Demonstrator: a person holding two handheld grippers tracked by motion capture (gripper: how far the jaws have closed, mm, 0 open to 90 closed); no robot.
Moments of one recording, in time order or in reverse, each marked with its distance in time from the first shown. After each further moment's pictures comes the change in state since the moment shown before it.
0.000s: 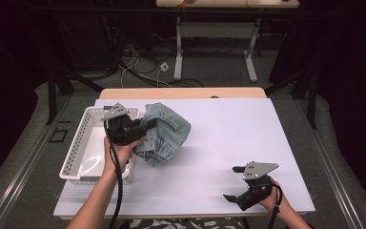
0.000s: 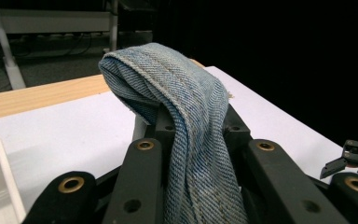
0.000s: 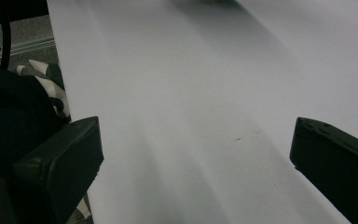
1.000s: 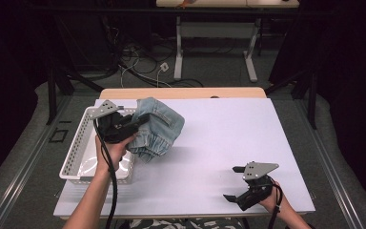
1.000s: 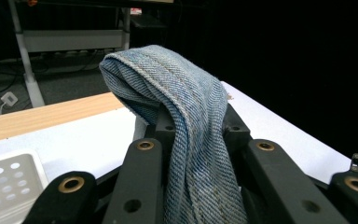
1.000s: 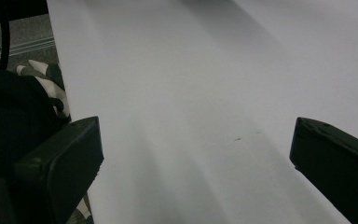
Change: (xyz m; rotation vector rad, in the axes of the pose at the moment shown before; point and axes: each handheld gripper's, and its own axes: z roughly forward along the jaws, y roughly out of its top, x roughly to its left) left arm 0.003 0.011 -0.021 -0.059 0.041 0.016; right arm 0.000 0.000 0.000 -0.002 -0.002 0.001
